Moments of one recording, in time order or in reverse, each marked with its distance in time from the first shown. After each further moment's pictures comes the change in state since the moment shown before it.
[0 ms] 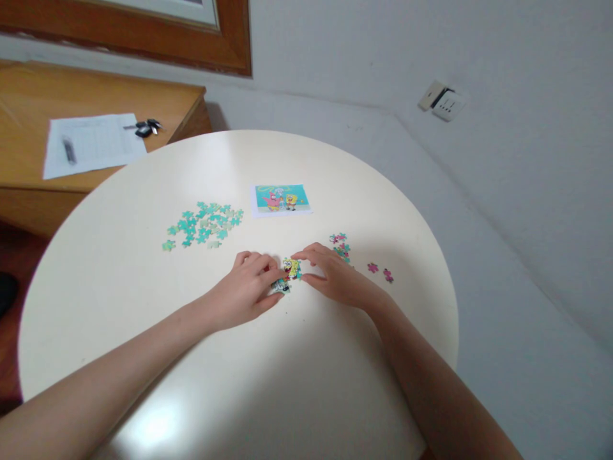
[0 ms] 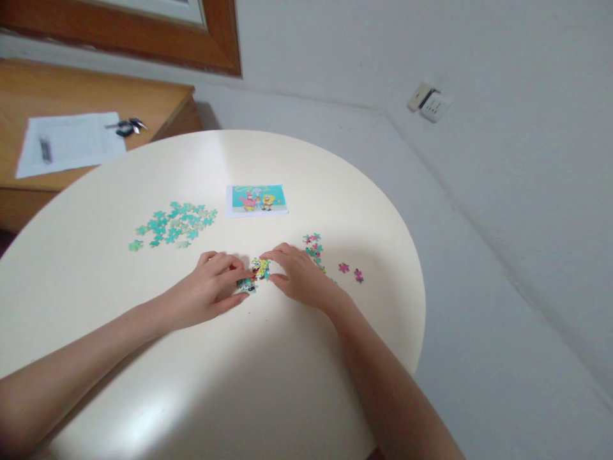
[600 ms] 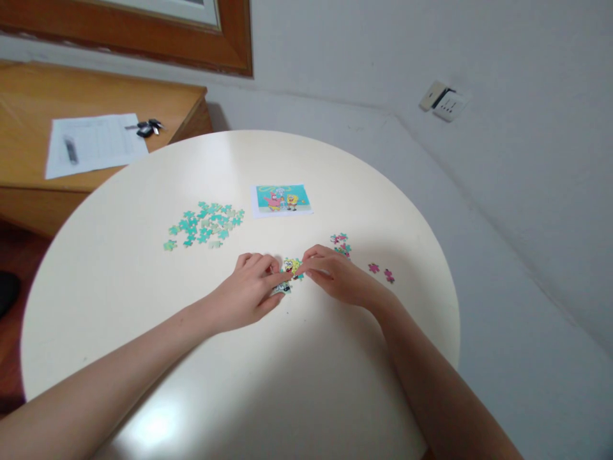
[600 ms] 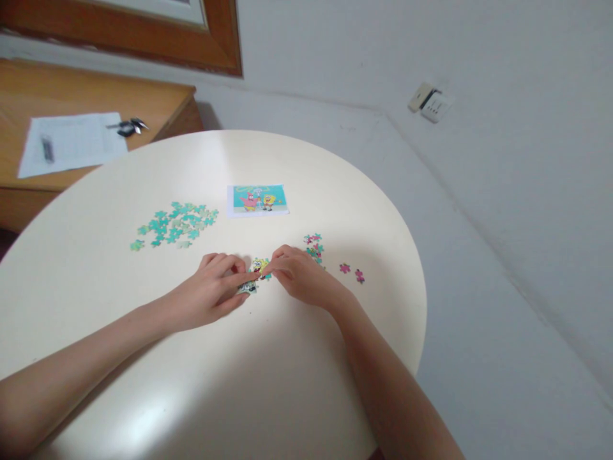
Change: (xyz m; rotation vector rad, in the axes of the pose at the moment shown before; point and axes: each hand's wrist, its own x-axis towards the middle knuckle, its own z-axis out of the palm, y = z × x) left_hand 0.000 0.004 0.000 0.037 -0.016 0.010; right_hand 0.001 -0.009 -0.011 0.006 -0.078 0.023
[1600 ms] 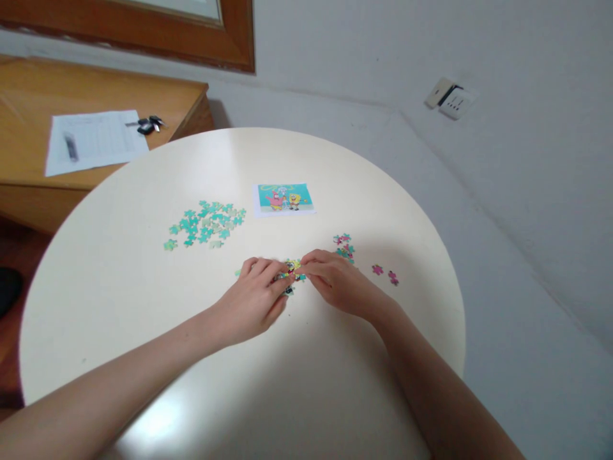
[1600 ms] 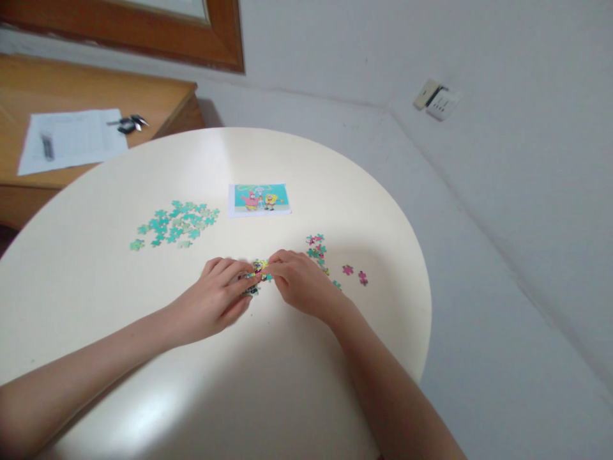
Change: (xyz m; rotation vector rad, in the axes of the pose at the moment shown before) left_hand -0.001 0.015 0.002 0.042 0.039 -0.003; right_hand 0.001 -0.011 0.004 -0.142 0.008 -0.016
